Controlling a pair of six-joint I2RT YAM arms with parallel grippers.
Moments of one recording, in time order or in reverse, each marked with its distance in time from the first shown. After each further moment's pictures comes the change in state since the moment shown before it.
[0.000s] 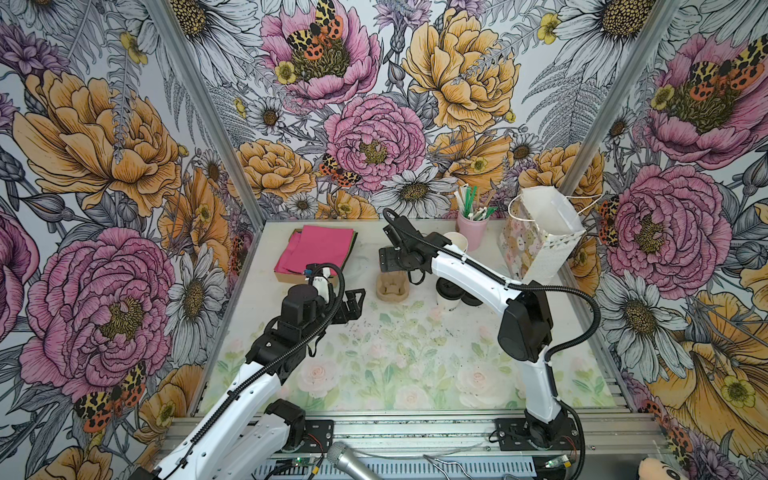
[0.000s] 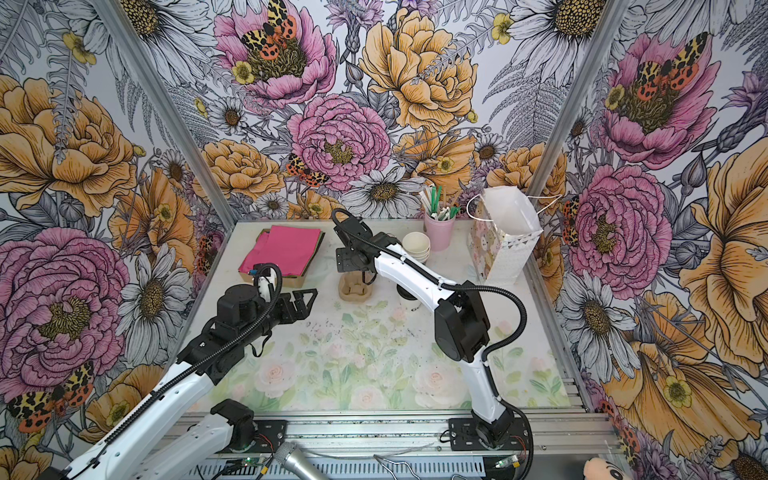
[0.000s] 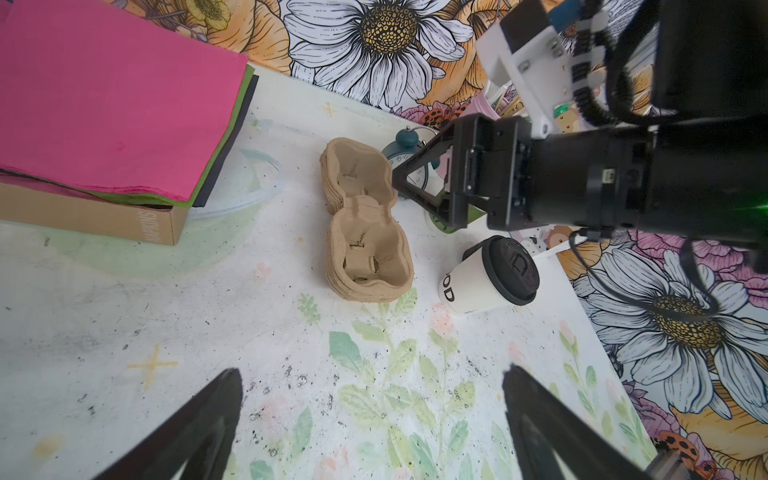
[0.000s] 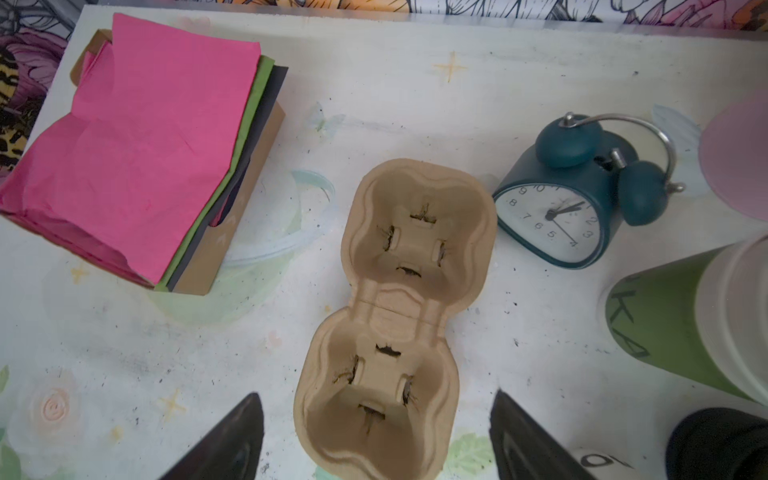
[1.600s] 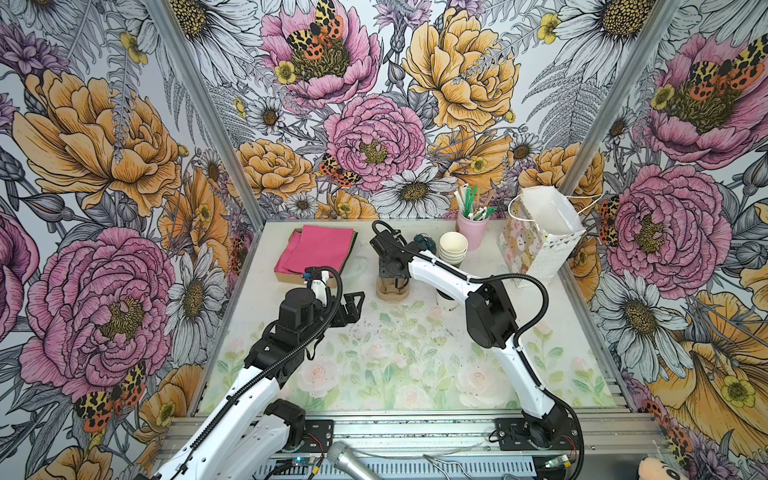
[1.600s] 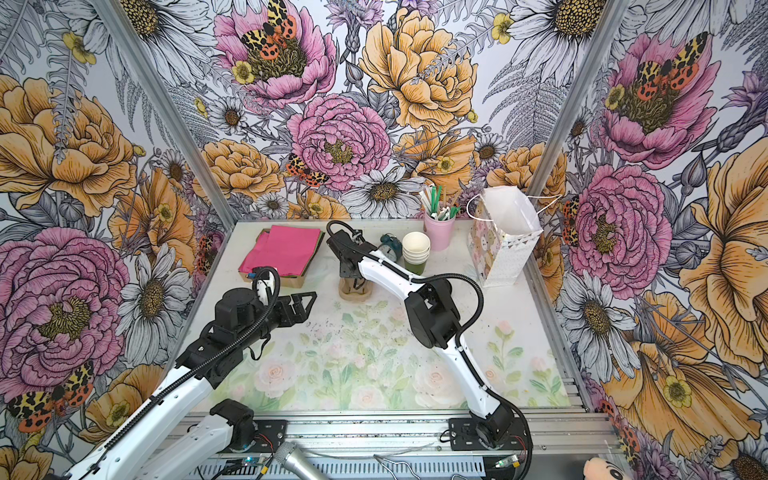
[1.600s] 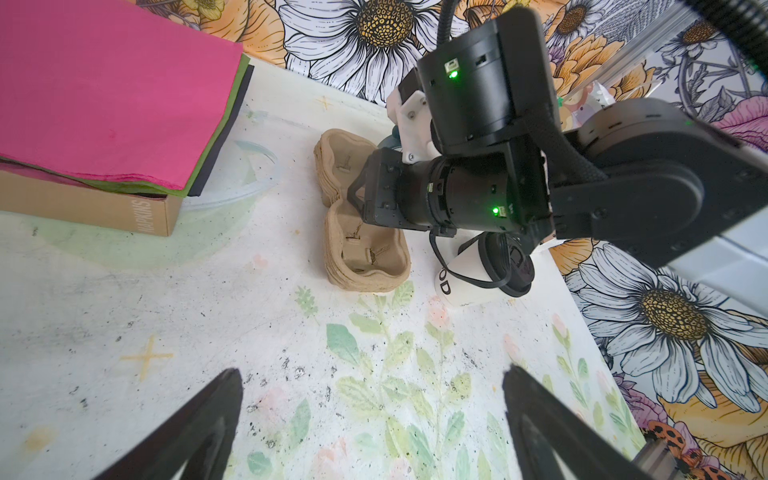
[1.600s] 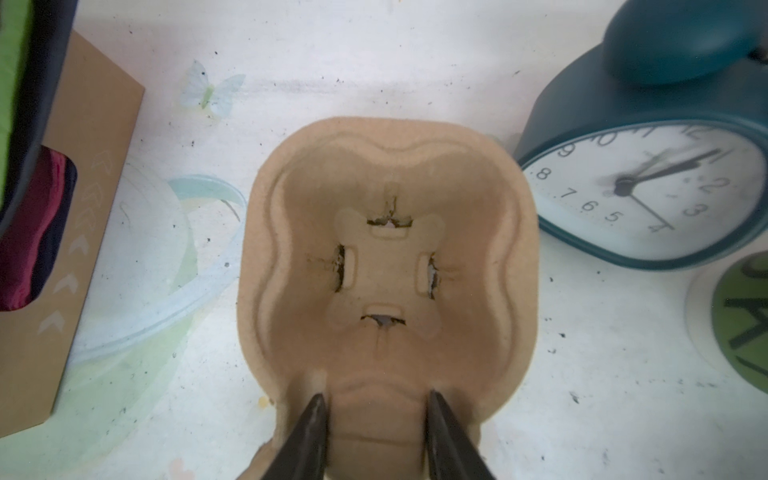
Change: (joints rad) left arm 0.011 -0.031 -0.035 0.006 0.030 -0.003; right arm 0.006 0.283 0.172 0.000 0.109 0.115
